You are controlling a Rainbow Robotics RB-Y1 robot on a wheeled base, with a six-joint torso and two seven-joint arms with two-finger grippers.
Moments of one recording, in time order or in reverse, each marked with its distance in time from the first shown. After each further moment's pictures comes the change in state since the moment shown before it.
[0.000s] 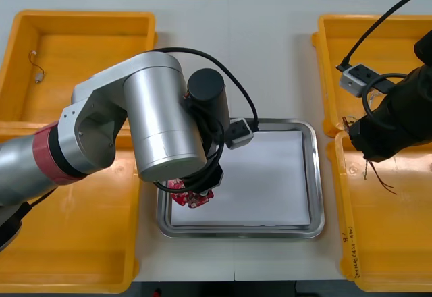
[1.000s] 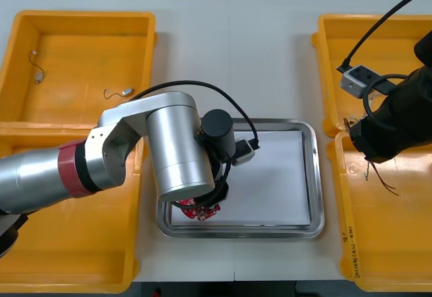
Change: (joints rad) right arm 0.000 0.000 0.000 -0.001 0.000 0.011 0.000; left arm 0.000 0.000 -0.163 0.128 -0.040 -0.197 0.084
